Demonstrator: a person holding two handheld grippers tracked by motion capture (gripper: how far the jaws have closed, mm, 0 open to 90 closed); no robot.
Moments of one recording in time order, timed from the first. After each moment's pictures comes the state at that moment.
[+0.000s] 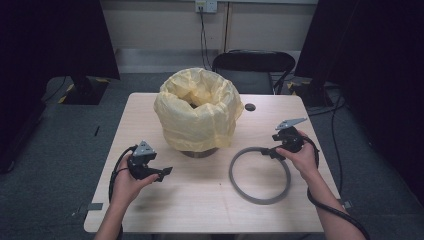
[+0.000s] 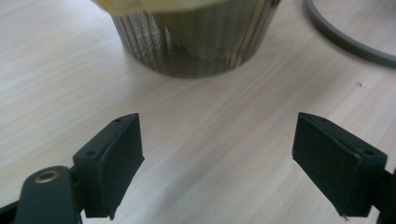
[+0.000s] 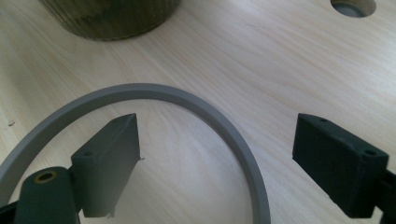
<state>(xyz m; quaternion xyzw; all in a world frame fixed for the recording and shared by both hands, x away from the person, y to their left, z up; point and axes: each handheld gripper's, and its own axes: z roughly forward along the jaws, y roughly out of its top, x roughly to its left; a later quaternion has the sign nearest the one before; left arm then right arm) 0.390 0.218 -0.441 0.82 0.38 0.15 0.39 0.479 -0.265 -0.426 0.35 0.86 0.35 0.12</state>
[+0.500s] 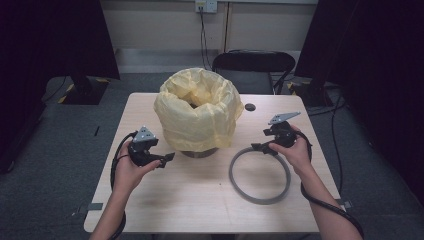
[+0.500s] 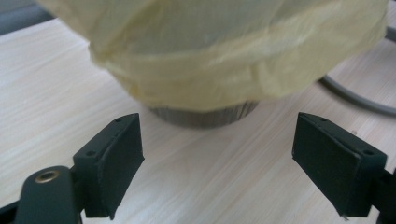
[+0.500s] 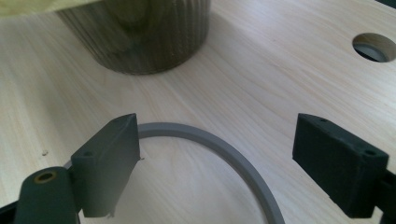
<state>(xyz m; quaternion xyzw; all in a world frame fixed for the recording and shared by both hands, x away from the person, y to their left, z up) 0.409 0.209 -0.404 0.81 0.37 0.18 0.42 0.485 -0.239 -0.409 0.32 0.86 0.38 0.11</state>
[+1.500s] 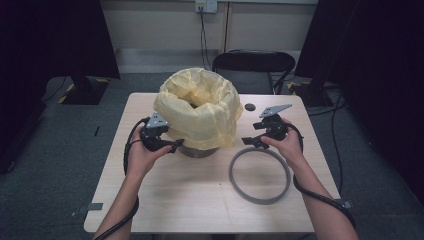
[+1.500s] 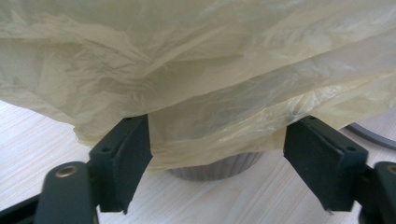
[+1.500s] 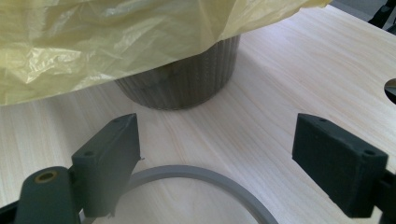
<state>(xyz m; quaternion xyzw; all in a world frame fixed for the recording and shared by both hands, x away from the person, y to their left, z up) 0.442 0.182 -0.387 0.82 0.34 0.20 0.42 0.497 -0.212 -0.392 0.29 0.86 0.41 0.09</state>
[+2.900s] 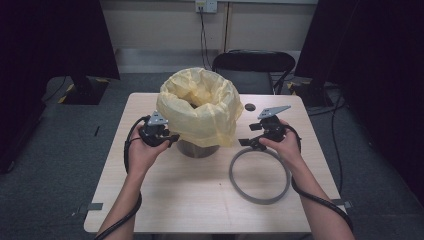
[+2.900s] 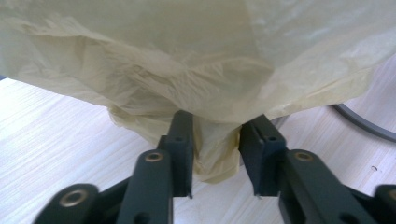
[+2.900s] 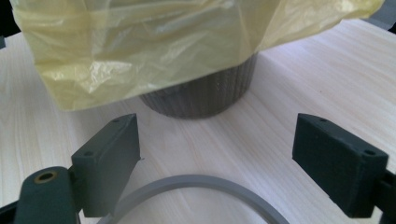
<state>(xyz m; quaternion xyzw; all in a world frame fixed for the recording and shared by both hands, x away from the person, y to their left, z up) 0.442 0.182 -0.379 0.83 0.35 0.20 0.39 0.491 -0.204 -0.391 0.28 0.86 0.43 0.08</state>
